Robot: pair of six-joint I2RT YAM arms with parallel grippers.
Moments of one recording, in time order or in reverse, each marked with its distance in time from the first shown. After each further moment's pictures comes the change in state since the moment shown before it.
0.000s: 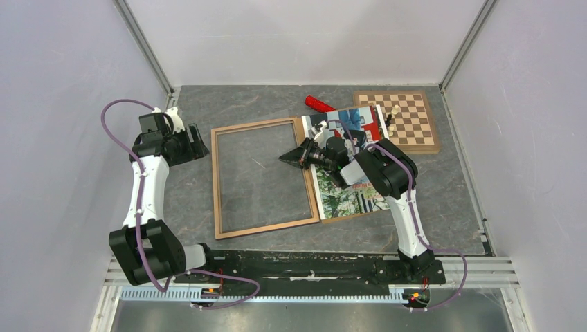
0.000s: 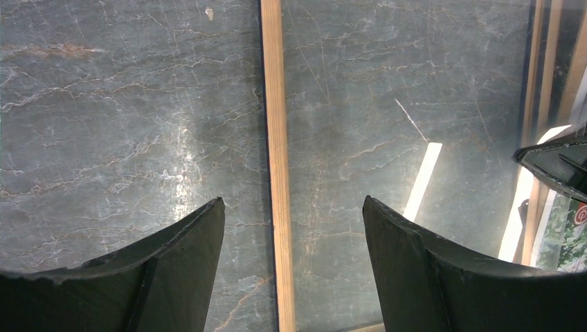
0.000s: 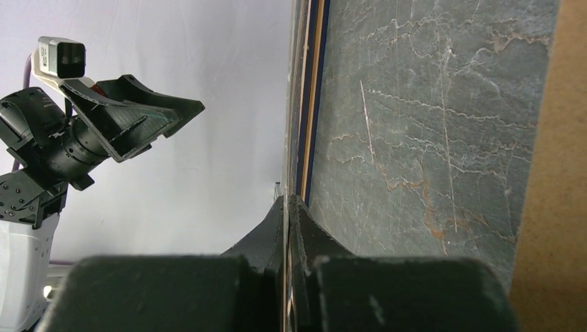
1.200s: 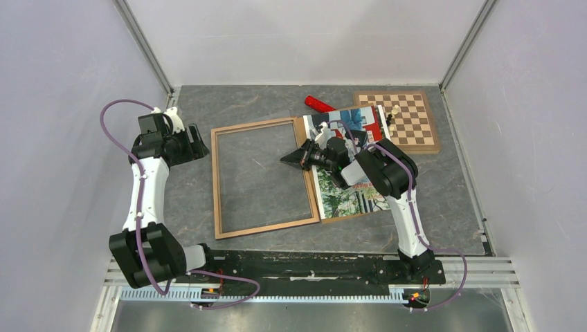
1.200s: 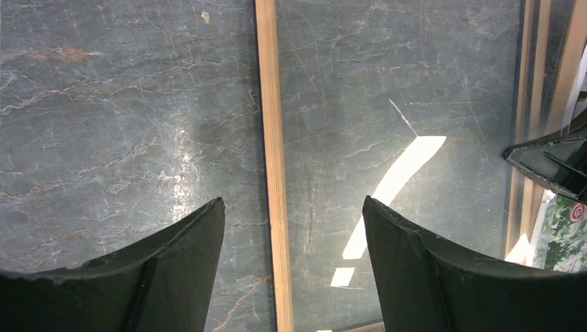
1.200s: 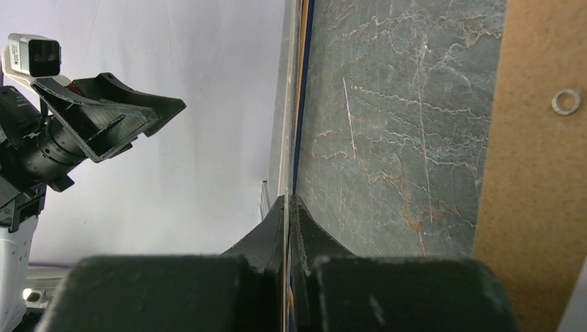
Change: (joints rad) left arm 0.000 -0.021 -0.005 0.000 0.007 0.000; right arm -0.005 0.000 -0.014 -0.018 -0.001 -0.047
